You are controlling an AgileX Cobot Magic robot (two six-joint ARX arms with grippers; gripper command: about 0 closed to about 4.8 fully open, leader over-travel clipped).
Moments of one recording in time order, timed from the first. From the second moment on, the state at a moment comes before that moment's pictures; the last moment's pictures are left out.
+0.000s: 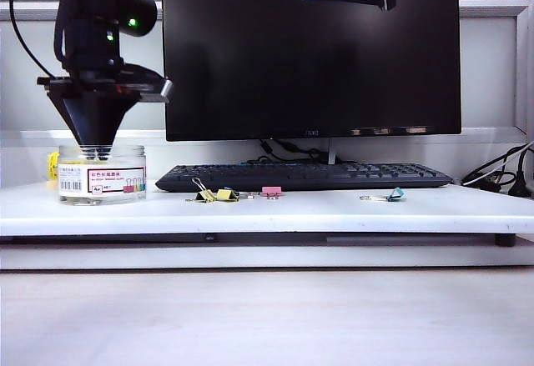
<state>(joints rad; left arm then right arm) -0.29 2.05 1.96 -1.33 -0.06 0.19 0.30 1.53 1.43 -0.50 -0.96 -0.09</state>
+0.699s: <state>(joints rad) -0.26 2.10 2.02 -1.43 0.04 0.07 0.34 1.53 1.43 -0.50 -0.99 -0.08</state>
